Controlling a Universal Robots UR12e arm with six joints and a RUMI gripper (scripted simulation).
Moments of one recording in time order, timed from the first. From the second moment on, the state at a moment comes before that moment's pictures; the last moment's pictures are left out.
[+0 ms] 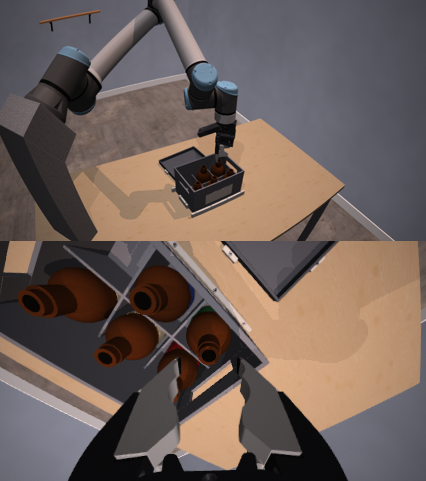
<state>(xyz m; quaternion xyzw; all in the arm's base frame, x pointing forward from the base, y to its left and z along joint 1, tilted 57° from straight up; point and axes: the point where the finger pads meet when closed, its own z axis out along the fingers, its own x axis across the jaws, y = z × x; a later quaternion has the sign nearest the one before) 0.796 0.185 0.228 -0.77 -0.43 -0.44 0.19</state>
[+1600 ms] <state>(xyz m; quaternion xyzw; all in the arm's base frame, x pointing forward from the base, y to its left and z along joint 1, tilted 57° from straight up) 0.770 0.151 0.256 -0.77 -0.43 -0.44 0.19</state>
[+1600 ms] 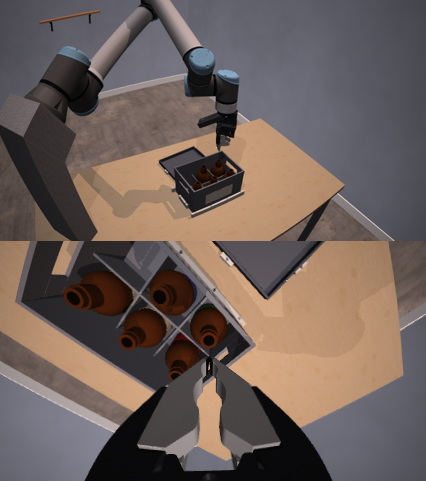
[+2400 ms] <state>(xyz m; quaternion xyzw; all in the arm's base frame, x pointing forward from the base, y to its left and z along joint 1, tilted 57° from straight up) 0.745 0.127 0.200 -0.77 -0.43 -0.44 0.19</state>
